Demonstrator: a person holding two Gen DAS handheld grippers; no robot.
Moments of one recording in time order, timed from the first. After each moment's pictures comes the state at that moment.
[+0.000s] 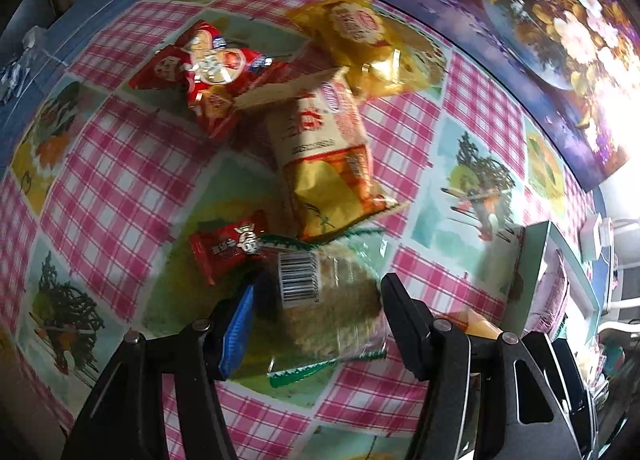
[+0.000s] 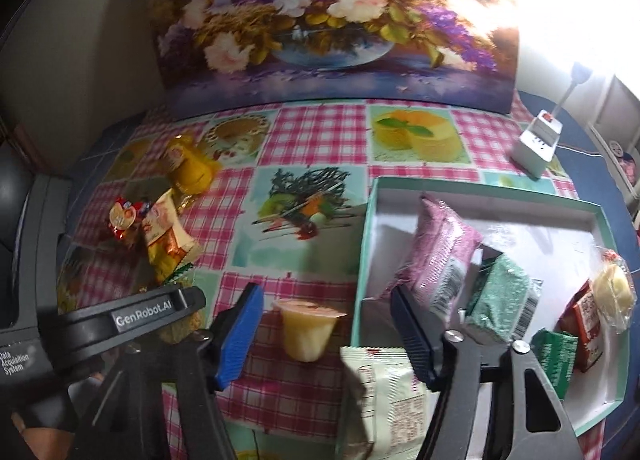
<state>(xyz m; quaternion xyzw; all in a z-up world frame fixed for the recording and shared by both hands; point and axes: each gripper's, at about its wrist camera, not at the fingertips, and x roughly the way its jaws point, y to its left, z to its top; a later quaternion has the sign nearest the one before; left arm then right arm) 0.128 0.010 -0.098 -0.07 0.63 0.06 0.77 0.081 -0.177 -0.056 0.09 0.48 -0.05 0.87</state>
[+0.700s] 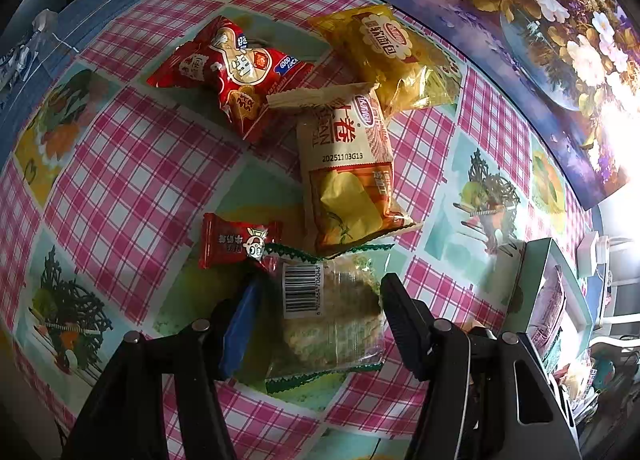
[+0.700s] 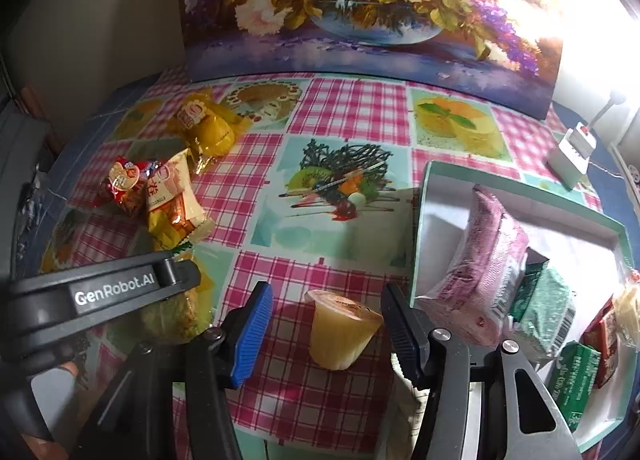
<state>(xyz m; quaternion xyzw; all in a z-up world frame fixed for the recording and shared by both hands) 0.123 0.036 -0.089 -0.12 0.63 0.07 0.76 0.096 -0.146 -0.082 0.05 0.51 -0.02 0.86</state>
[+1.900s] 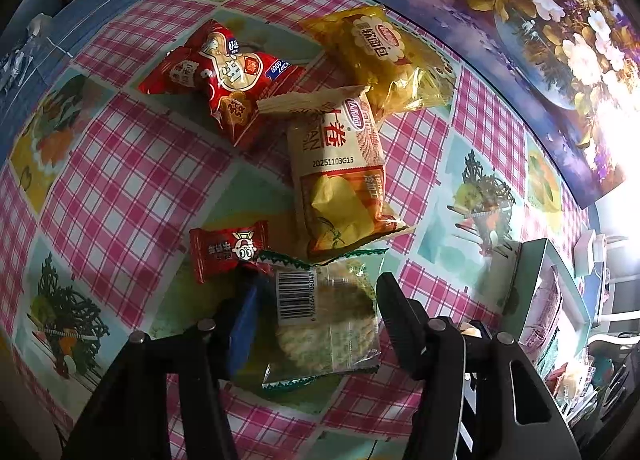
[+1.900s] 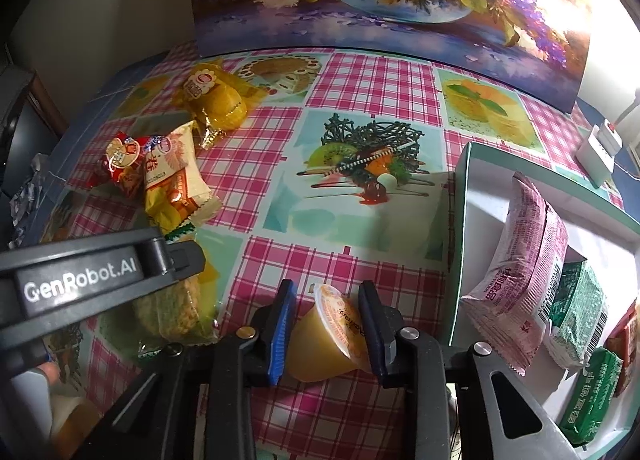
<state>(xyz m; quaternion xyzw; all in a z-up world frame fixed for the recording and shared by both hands) 0.126 0.031 -0.091 -0.12 0.62 0.06 0.77 0.108 -0.135 -0.104 0.04 0.53 0.00 0.85</state>
